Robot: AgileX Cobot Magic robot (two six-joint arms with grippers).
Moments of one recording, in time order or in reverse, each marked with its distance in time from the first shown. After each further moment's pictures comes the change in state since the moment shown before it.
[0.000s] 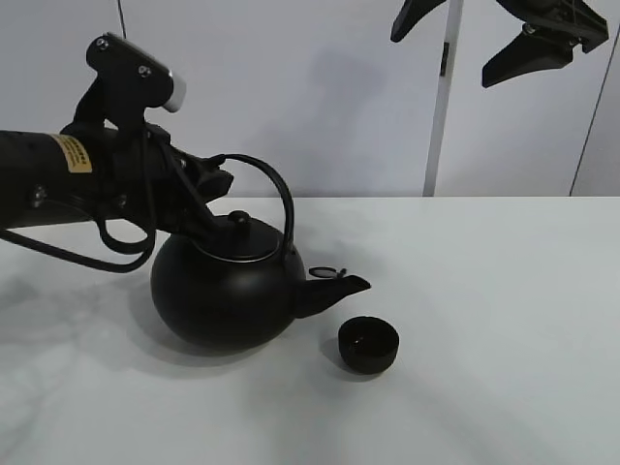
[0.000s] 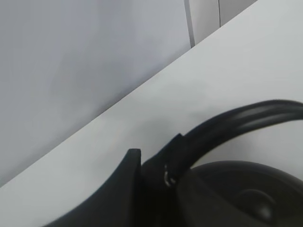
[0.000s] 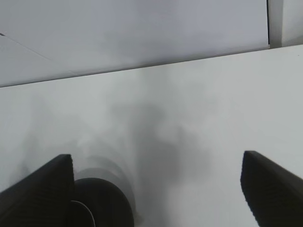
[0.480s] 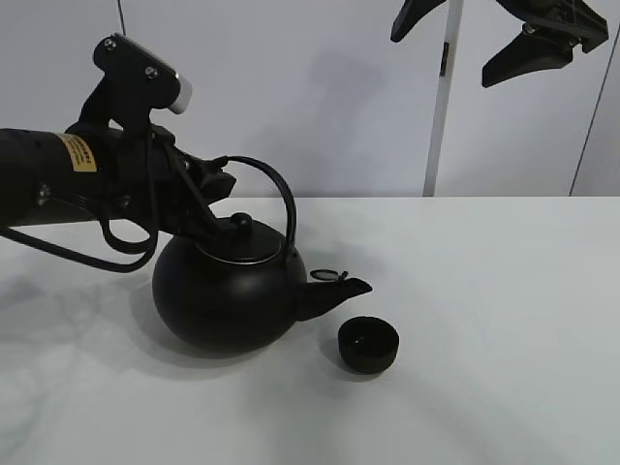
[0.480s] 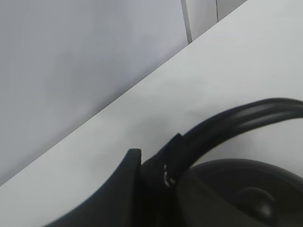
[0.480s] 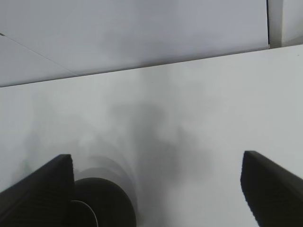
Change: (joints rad) left arm -0.006 0.001 -0.016 0.001 0.031 0.010; right arm 0.000 0.000 0.000 0.000 0.000 0.000
